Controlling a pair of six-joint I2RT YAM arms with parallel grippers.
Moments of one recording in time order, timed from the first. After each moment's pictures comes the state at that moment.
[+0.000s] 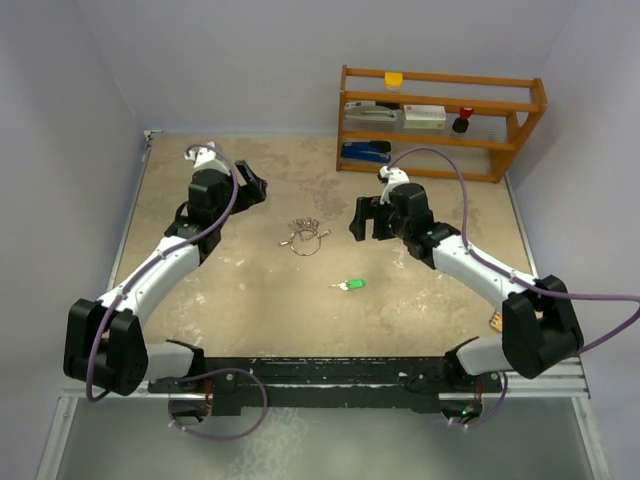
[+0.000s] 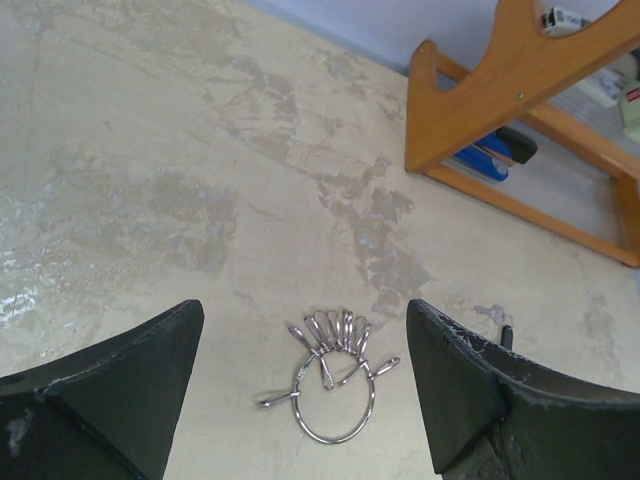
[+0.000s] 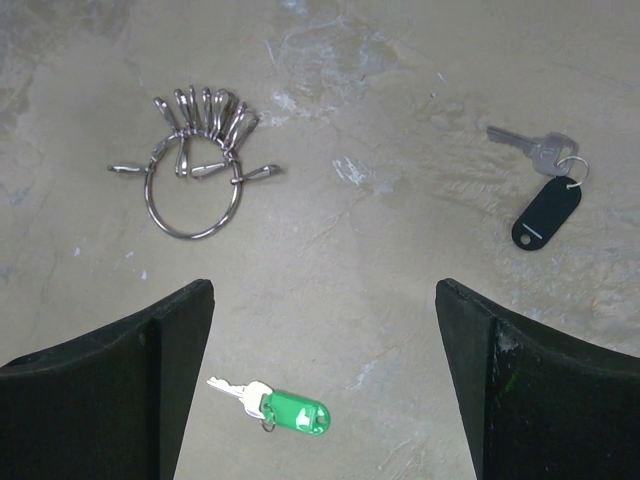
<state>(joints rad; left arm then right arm) -0.28 1.29 0.88 0.07 -0.11 -0.58 0.47 1.39 0.87 -0.07 -0.04 0.29</state>
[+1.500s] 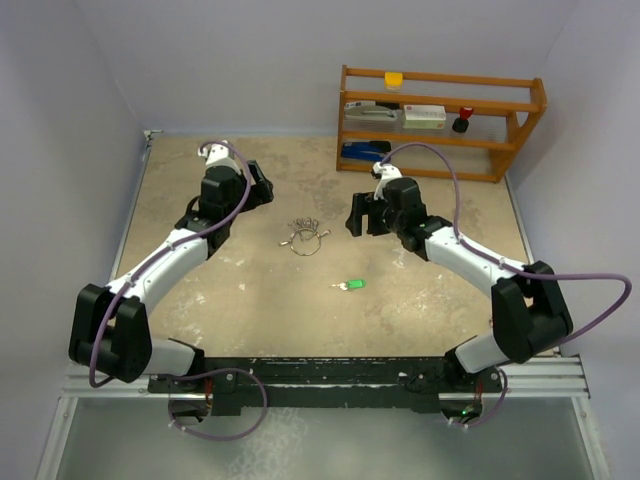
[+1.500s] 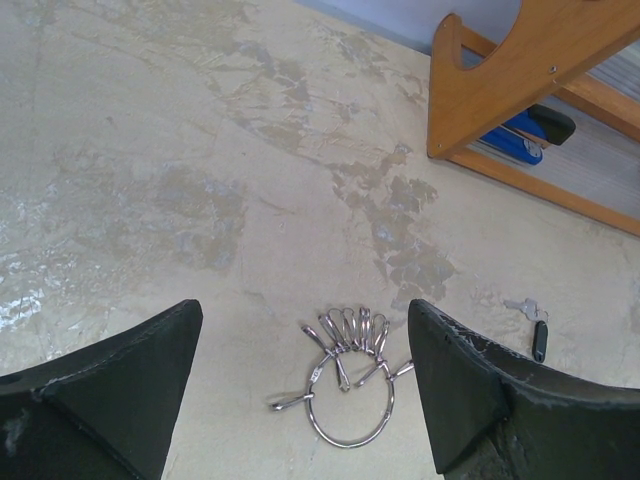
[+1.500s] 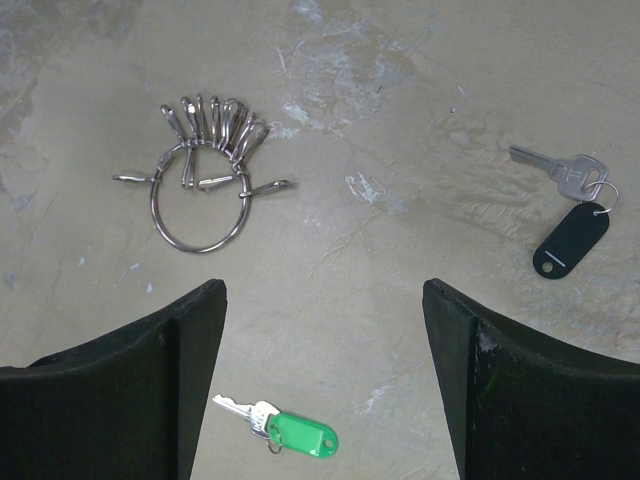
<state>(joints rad) -0.34 1.36 0.93 0.04 -0.17 -0.54 0.47 1.48 0.93 -0.06 -0.07 0.29</state>
